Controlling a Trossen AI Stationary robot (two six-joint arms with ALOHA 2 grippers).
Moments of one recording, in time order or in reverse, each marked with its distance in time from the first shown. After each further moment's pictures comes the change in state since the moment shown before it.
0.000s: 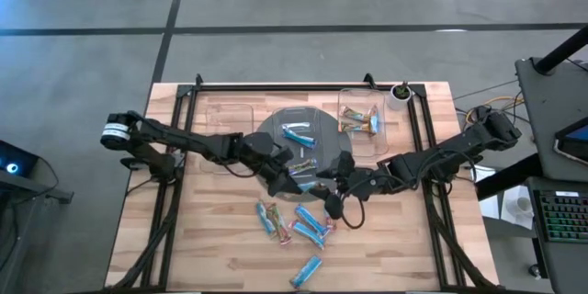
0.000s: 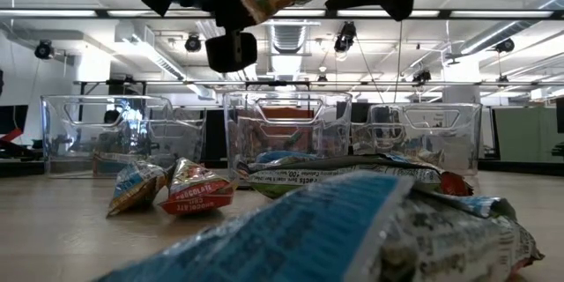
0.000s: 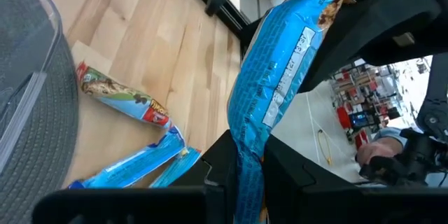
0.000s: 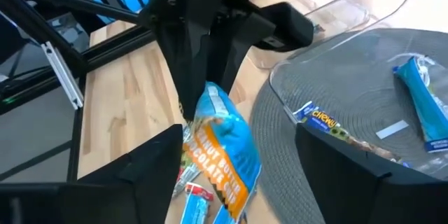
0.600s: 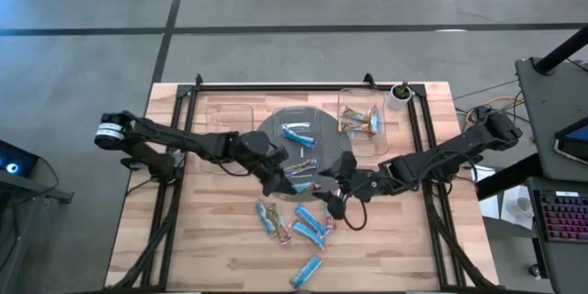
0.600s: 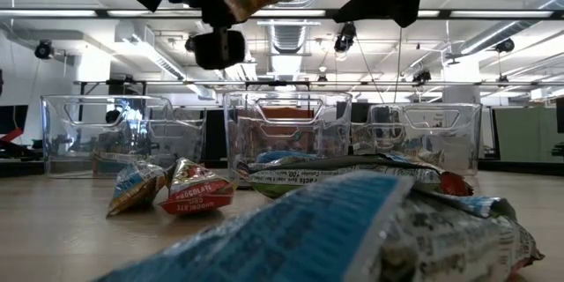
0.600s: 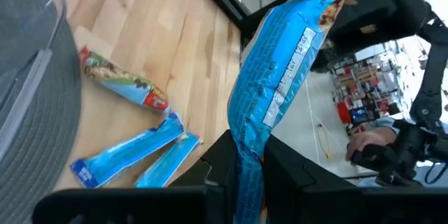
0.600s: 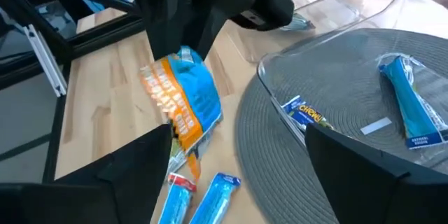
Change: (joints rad) left arm -0.002 -0.049 -0.016 -0.065 0.018 0.000; right arm 0.009 -0.012 -0.041 0.006 0.026 -0.043
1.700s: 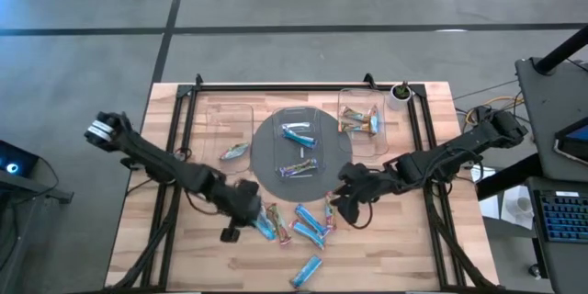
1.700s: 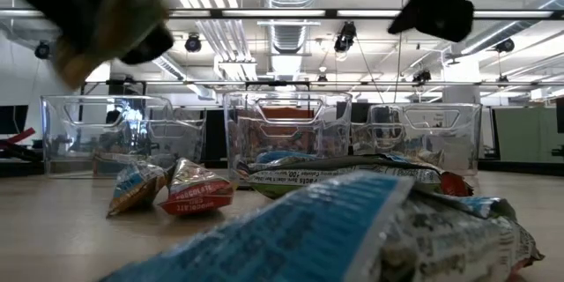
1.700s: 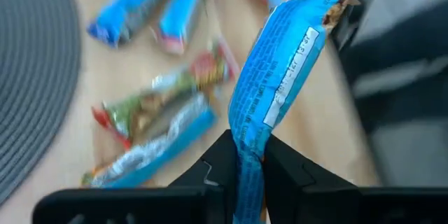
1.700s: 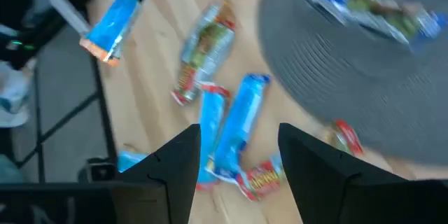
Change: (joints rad) left arm -0.369 -0.106 -0.046 -0.501 -0.326 0.501; right arm 0.011 -0.062 -0.012 -0.226 -0.264 0.308
